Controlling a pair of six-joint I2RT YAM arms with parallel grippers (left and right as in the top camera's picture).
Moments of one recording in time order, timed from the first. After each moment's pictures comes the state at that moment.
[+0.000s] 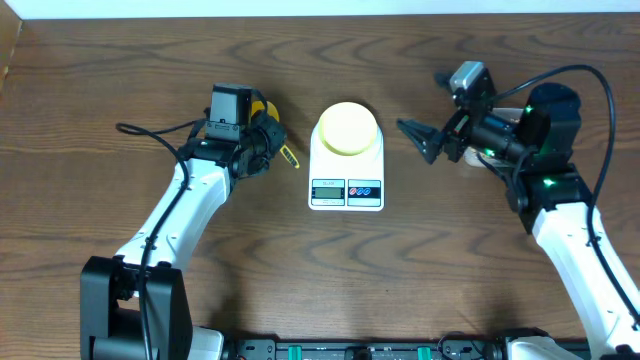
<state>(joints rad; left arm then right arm) -0.17 1.60 1.05 -0.38 0.24 -1.00 0.11 1.33 0.91 0.17 -0.84 -0.16</state>
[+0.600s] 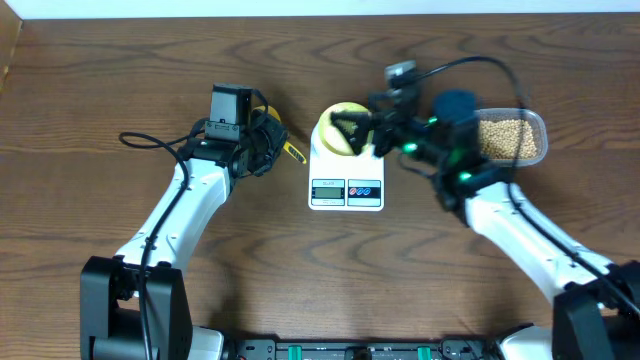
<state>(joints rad) -0.17 1.60 1.05 -0.38 0.30 -1.17 0.44 1.55 0.92 0.36 -0.49 0.44</state>
